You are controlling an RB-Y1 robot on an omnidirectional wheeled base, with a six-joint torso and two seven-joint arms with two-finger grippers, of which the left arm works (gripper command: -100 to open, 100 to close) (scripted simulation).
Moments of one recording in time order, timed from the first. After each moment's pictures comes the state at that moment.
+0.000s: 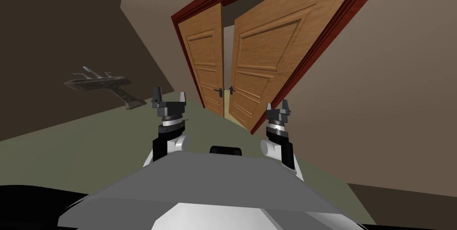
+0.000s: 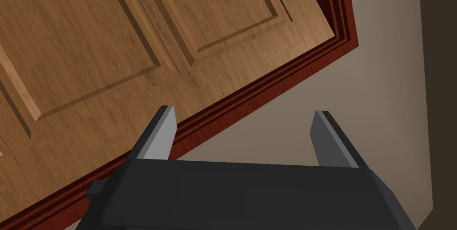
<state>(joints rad) 0.49 0.02 0.03 -2.34 0.07 -0.59 0.16</state>
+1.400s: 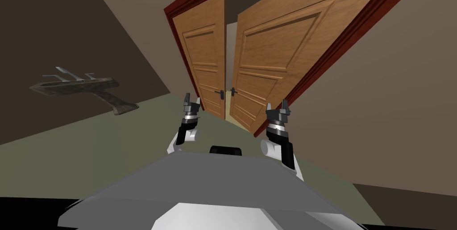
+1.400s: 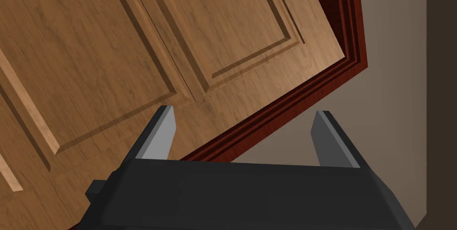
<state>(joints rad) 0.28 0.05 0.00 -2.00 0.07 -0.55 0.13</state>
